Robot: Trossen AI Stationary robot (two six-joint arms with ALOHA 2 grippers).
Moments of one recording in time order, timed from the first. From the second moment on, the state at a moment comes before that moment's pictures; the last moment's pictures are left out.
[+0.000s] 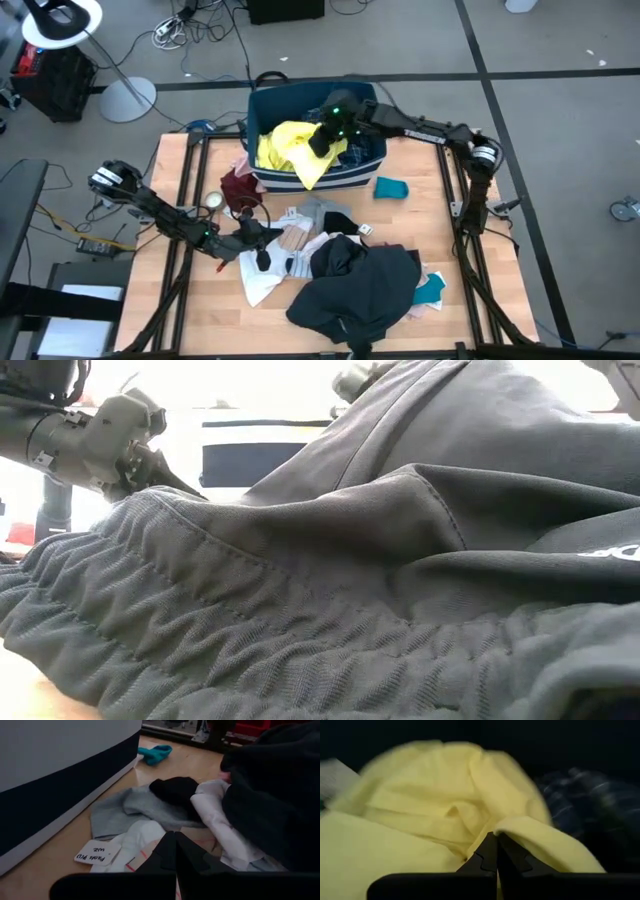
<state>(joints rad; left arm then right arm) -0.47 1.35 0.28 0.64 -0.78 -0.47 -0.45 1.91 1.71 -0.54 0.02 0.24</state>
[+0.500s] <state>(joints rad) -0.47 1.35 0.28 0.63 -0.78 -0.48 -0.50 2.09 1.71 -0.62 -0.02 0.24</state>
